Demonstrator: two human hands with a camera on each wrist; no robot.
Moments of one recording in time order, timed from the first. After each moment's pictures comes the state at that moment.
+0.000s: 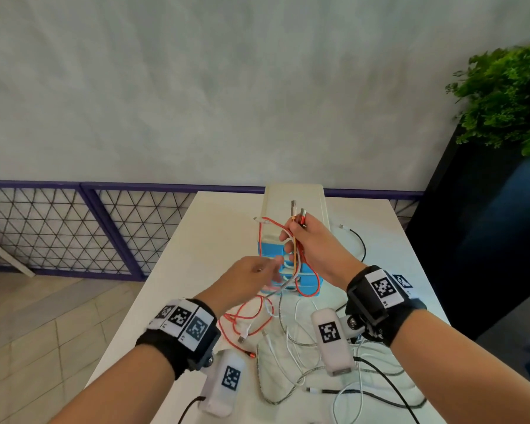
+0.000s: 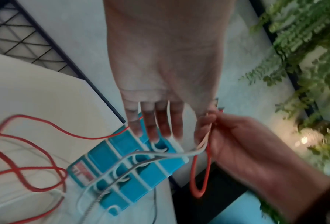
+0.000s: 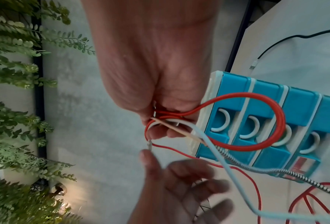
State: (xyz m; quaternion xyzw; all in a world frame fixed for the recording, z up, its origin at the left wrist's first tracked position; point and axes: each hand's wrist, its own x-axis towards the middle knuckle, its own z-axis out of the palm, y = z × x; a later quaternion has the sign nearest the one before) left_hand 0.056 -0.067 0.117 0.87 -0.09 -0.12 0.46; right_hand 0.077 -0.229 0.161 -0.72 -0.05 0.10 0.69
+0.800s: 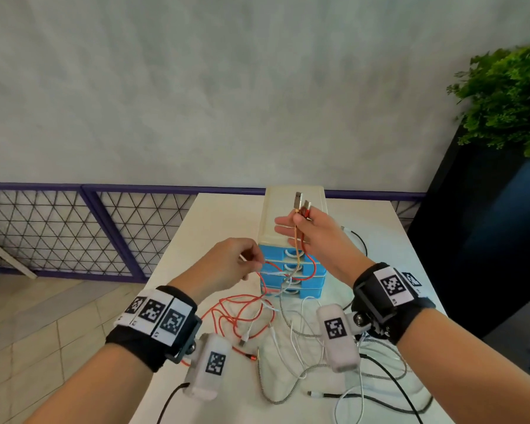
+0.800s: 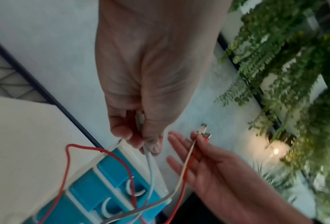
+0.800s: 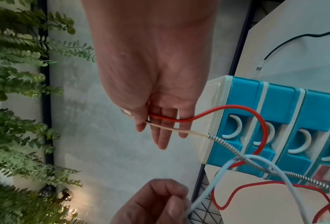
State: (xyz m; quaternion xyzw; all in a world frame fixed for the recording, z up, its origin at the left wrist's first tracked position) left_hand 0.062 -0.043 0.160 0.91 -0.11 -0.09 0.39; right_hand 0.084 -0.236 0.171 -0.69 -0.07 0.09 0.72
